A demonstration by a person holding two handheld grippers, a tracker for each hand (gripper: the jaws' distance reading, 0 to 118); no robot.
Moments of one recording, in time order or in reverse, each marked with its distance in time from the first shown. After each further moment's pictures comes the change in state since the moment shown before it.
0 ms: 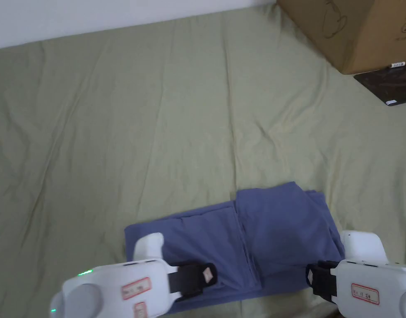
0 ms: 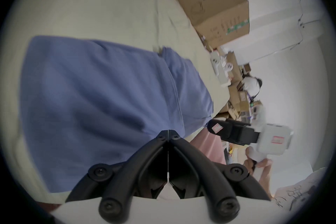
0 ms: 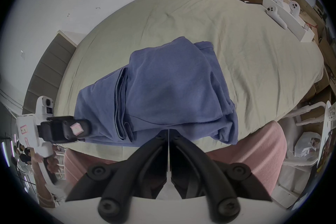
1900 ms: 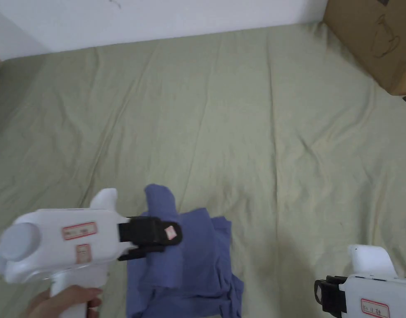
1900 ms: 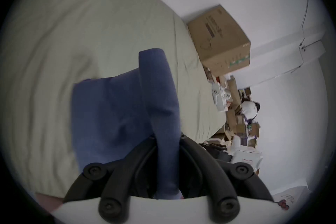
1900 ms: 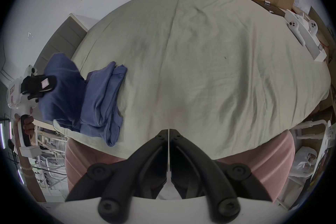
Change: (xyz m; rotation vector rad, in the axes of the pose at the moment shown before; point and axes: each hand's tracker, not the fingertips) left arm -0.017 0.073 0.084 0.074 0.045 0.069; right arm -0.045 0.002 -0.011 -0.050 0.038 0.112
